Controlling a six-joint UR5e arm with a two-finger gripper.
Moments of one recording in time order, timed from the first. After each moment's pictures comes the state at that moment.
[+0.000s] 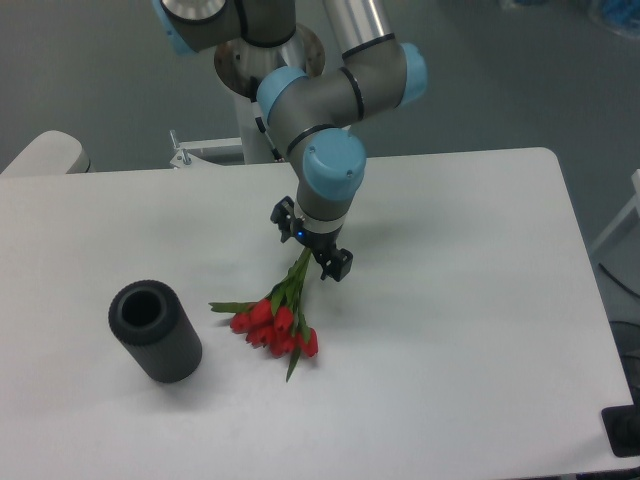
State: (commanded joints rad) arm 2.43 -1.84 -2.00 -0.92 1.48 1.11
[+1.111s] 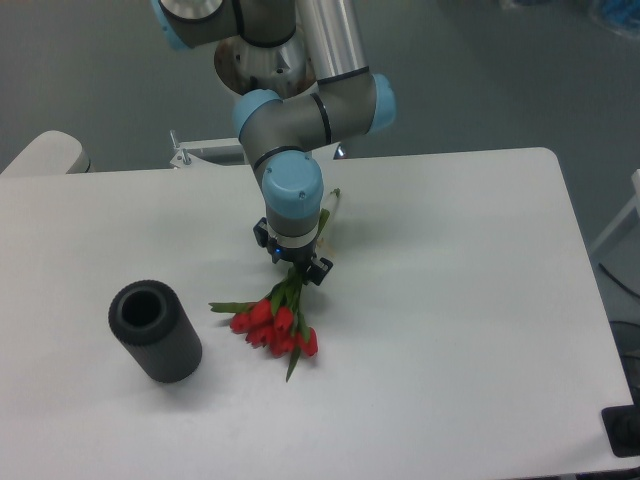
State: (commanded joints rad) arm 2.37 -1.89 -2.01 -0.87 1.57 1.00
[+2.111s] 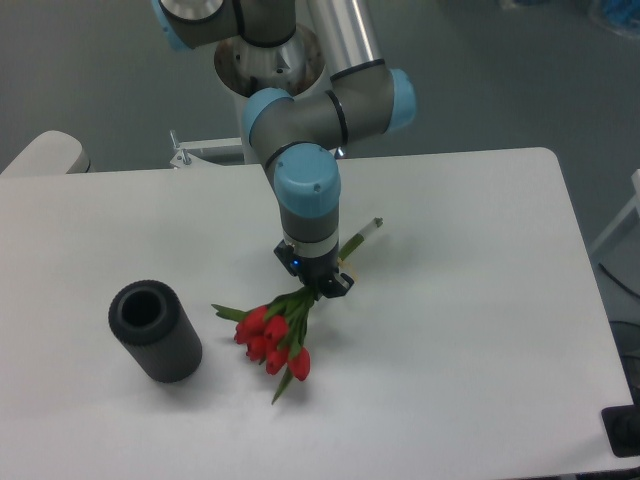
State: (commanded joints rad) arm 2.39 -1.96 -1.74 -0.92 1.58 1.01
